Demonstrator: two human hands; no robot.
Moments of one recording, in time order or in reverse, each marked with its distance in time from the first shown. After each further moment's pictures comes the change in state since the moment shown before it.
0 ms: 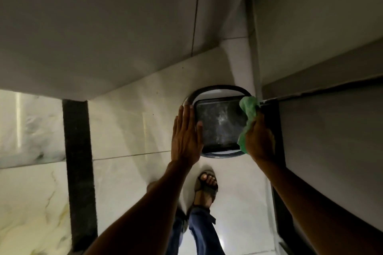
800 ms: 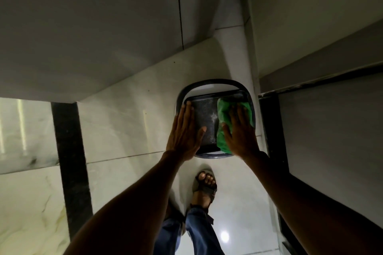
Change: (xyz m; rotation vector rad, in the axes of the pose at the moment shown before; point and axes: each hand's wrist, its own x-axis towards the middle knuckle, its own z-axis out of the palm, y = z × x) left_hand 0.034 -0.040 0.055 0.308 -0.219 0.133; right_hand 0.025 0.038 0.049 -0.346 -0.333 -0.222
